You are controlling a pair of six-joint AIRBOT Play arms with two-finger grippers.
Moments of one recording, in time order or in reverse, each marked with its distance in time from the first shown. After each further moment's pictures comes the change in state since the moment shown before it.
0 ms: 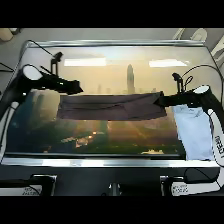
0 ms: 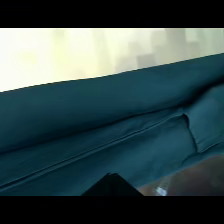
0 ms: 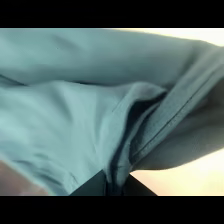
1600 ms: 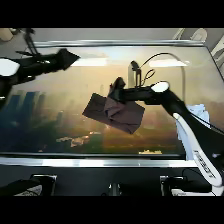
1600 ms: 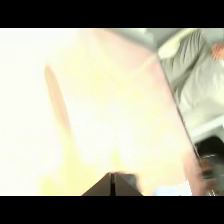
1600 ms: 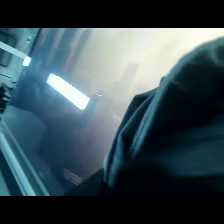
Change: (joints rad) left arm 0.041 0.238 0.006 -0.320 0.293 0.045; right arm 0.553 0.022 0.026 0.416 -0.238 0.091
